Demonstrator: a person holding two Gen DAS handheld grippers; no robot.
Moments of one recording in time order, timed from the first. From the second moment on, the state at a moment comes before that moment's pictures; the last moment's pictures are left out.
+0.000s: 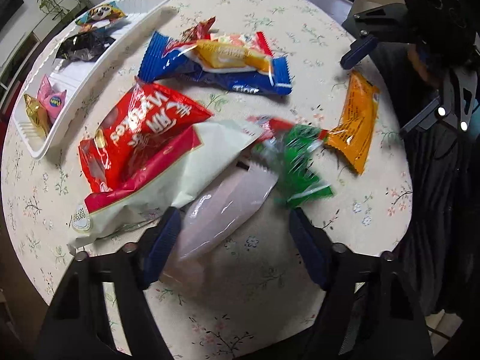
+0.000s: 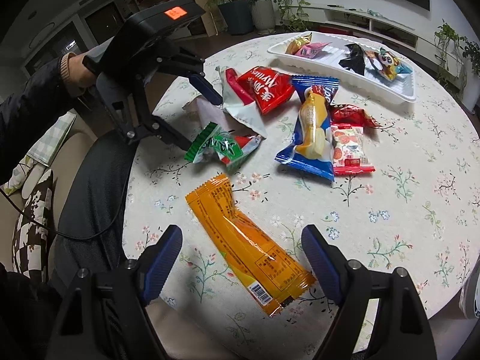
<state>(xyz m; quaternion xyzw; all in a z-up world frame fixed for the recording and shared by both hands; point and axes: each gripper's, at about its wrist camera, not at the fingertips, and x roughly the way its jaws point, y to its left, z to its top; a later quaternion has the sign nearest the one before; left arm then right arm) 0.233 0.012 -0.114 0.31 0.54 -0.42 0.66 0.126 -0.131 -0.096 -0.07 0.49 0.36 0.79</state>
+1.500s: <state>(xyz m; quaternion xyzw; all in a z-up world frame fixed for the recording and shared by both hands) 0.188 0.039 -0.110 0.20 0.57 -0.29 0.74 0.131 -0.087 -0.114 -0.26 0.52 0.42 0.70</state>
